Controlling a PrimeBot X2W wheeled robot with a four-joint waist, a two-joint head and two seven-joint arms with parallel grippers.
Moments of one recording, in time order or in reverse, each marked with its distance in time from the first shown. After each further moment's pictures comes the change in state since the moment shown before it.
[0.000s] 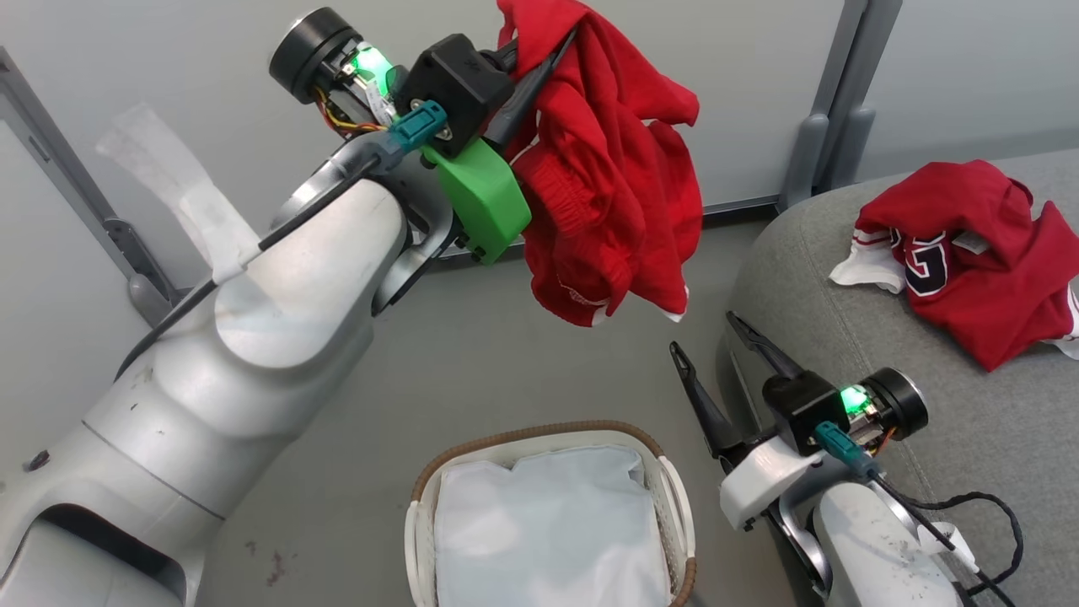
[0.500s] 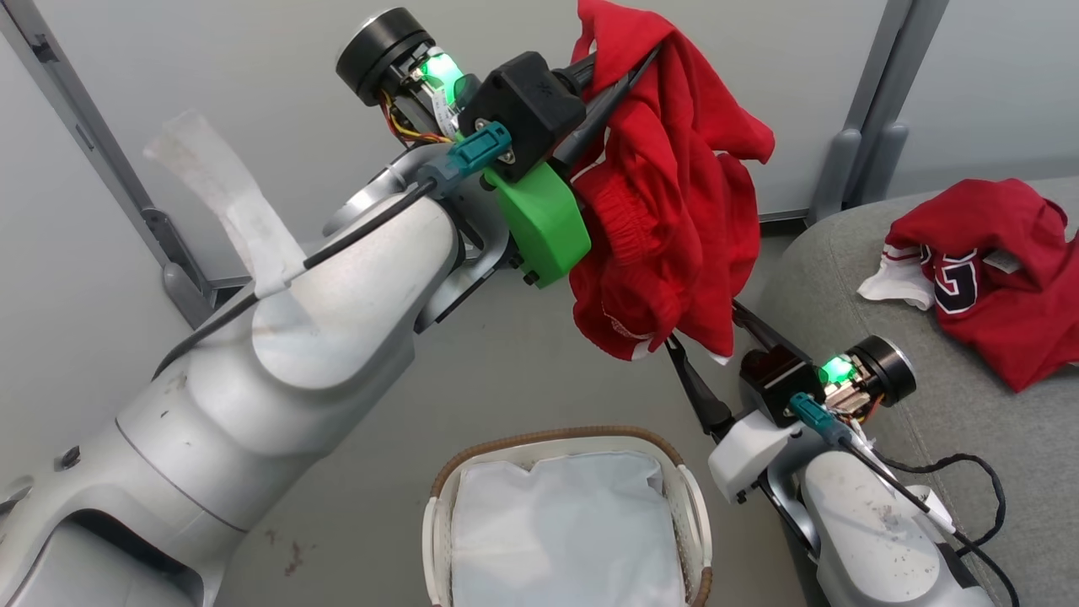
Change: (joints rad) left arm -0.004 -0.025 -0.042 -0.115 -0.024 0.000 0.030; right arm -0.097 0.000 0.016 0.111 -0.088 0.000 0.000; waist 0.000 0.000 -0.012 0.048
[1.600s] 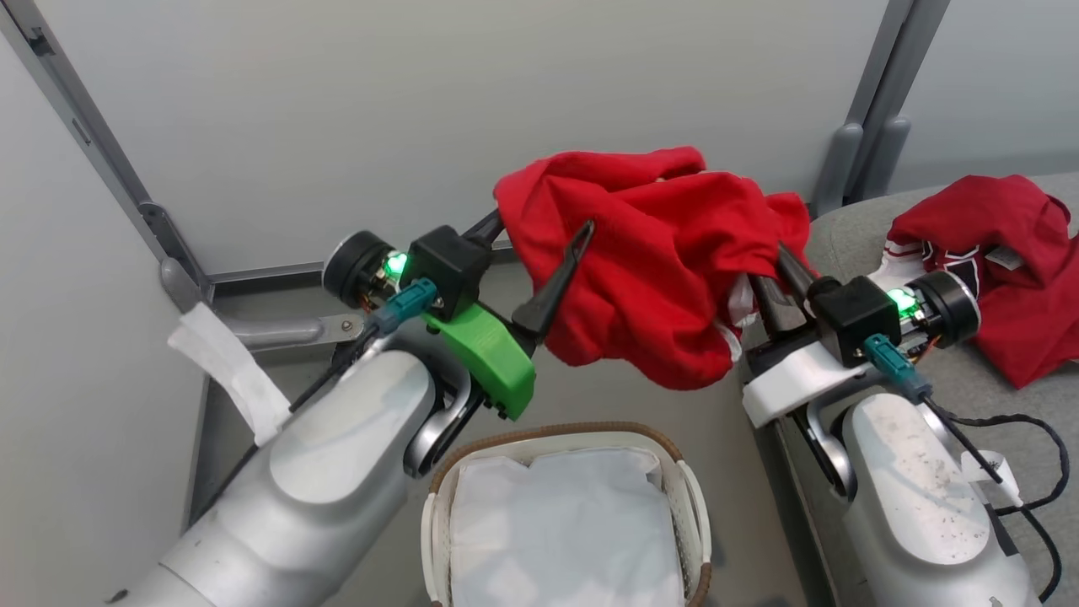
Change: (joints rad) left arm 0.302 -0.009 0.026 0.101 -0.127 0.062 -0.146; right arm -0.041 0.001 -0.097 -0.166 0.047 0.000 0.000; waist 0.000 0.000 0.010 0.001
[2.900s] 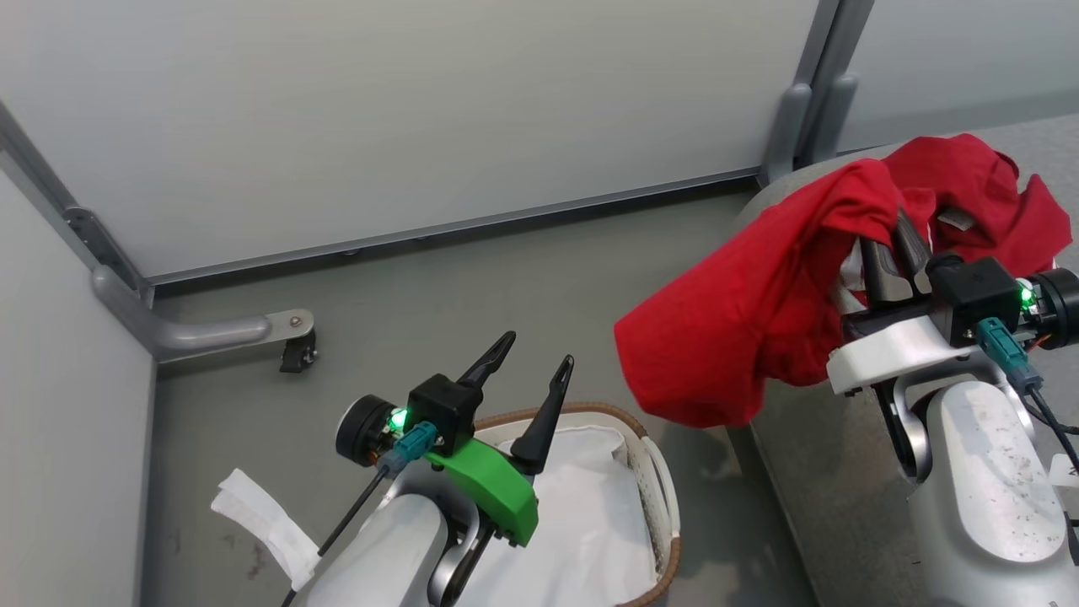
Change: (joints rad) left arm 0.375 -0.132 0.272 0.044 0.218 -0.052 -0.015; right arm 0.022 0.000 -0.215 -0.081 -0.030 0.000 0.000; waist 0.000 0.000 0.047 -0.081
